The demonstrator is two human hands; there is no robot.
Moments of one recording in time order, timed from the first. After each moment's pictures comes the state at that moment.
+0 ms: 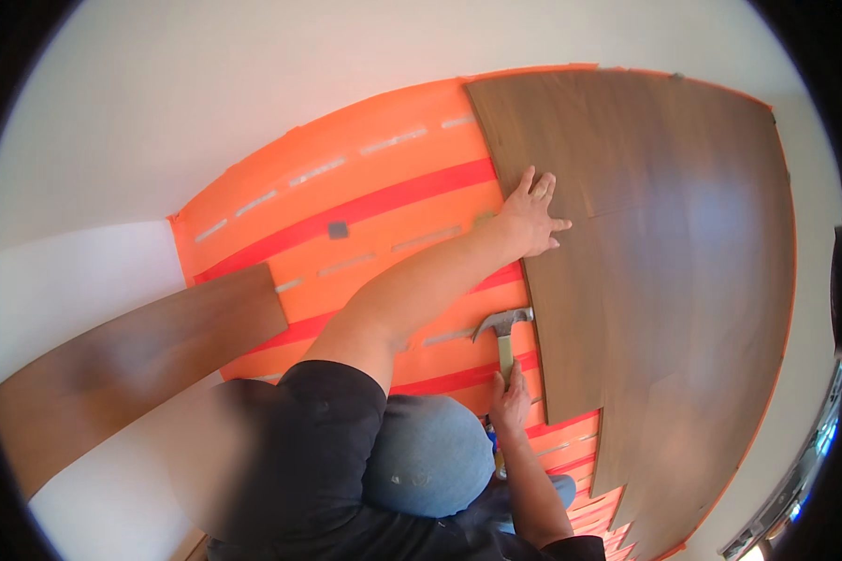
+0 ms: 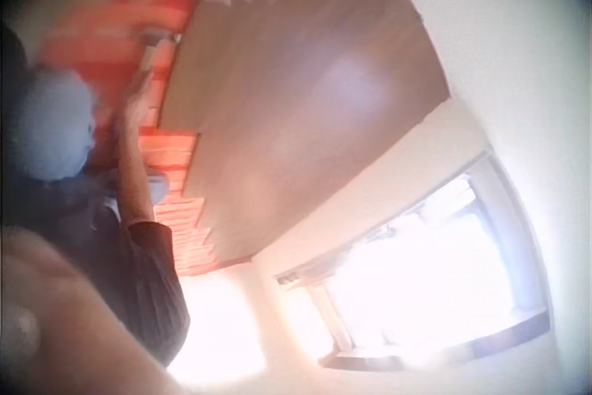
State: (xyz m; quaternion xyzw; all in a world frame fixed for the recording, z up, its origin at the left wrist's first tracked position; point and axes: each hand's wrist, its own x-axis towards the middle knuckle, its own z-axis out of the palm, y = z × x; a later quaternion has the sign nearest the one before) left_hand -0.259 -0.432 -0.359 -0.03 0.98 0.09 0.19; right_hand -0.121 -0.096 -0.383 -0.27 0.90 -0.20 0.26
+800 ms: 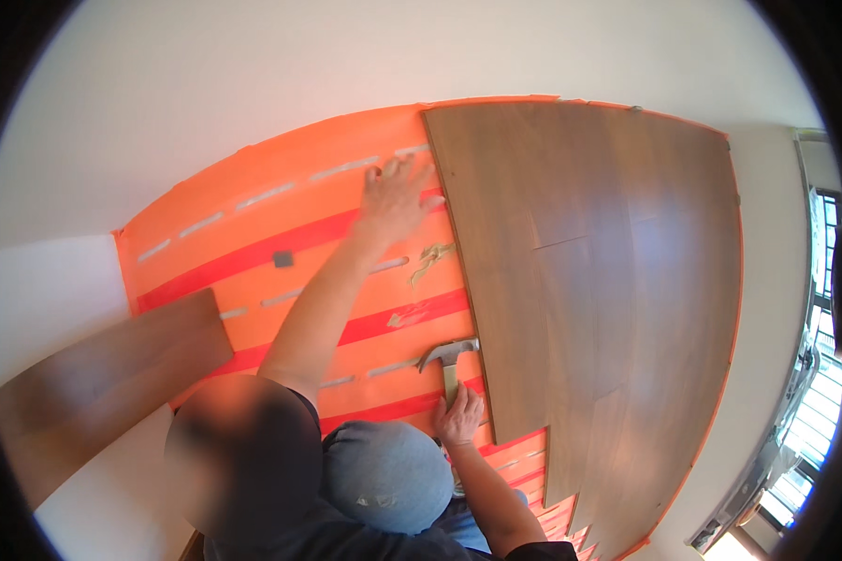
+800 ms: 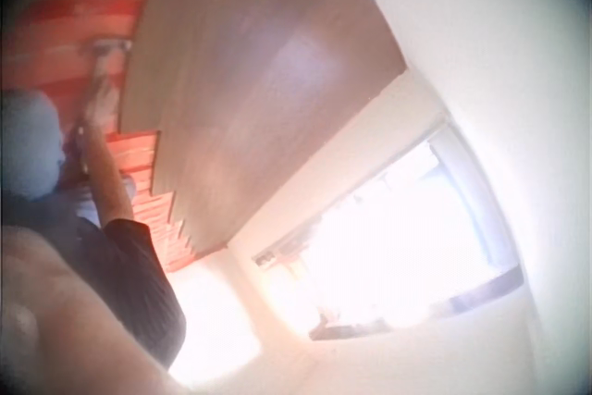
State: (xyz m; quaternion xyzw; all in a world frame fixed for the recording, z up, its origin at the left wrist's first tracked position) left_hand -0.190 -0.537 -0.386 -0.32 0.93 0.16 0.00; right_hand -0.121 -0.076 -0.435 -0.41 0.90 -0.11 0.10
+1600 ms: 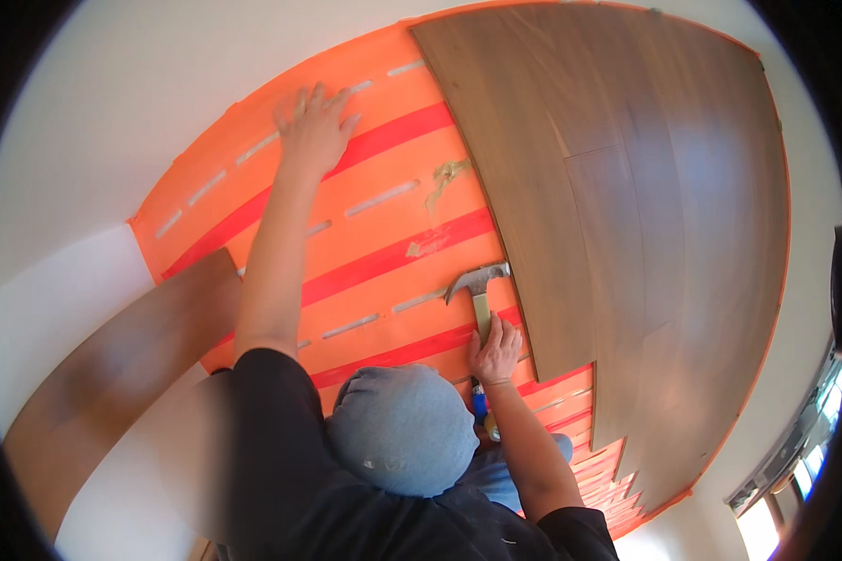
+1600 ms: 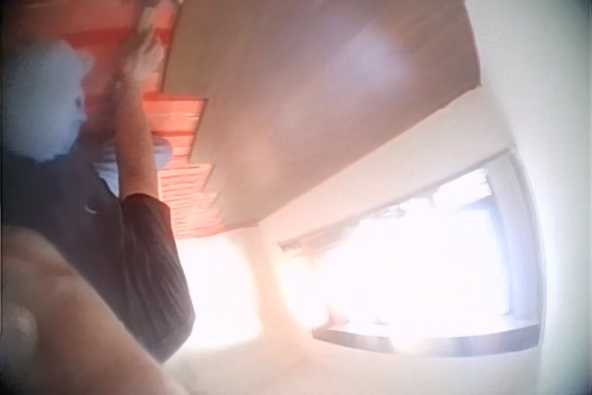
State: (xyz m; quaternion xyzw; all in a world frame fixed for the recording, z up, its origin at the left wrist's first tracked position) left_hand -0.108 -0.583 -0.389 -0.39 0.91 0.02 0.11; right_hand -0.125 -0.077 -0.434 -0.40 0.90 -0.14 0.11
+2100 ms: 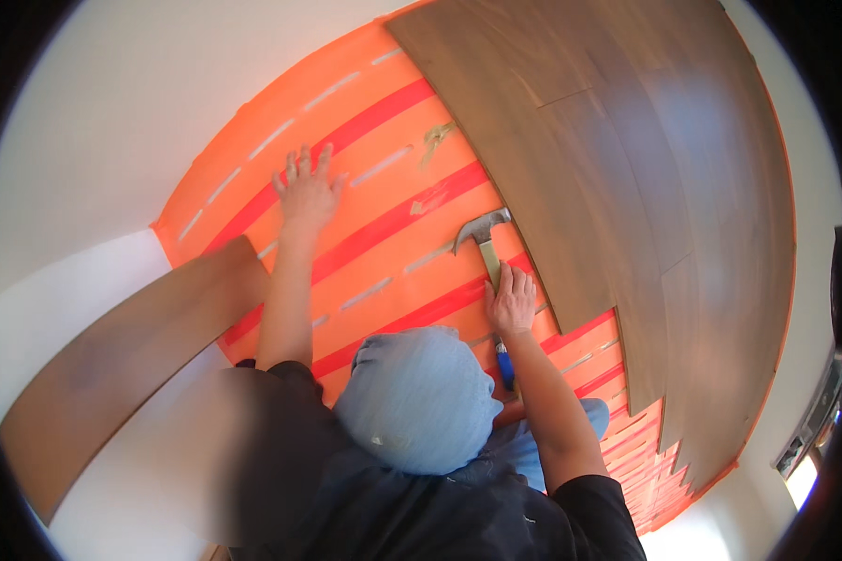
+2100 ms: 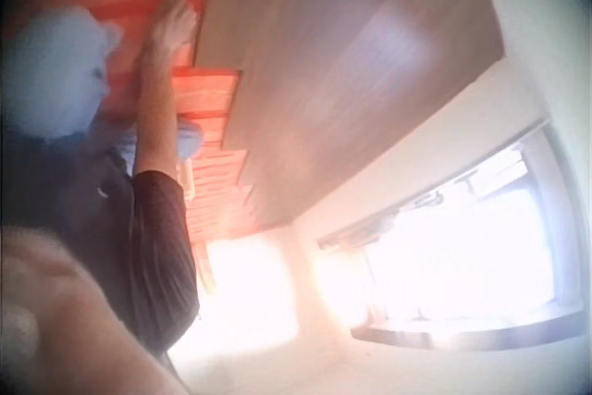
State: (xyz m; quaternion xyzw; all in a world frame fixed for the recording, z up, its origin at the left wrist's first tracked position) left_hand 0.002 -0.487 -0.374 -0.42 0.89 0.00 0.16; right_hand -0.118 -0.078 -0.426 -0.38 0.91 -0.13 0.10
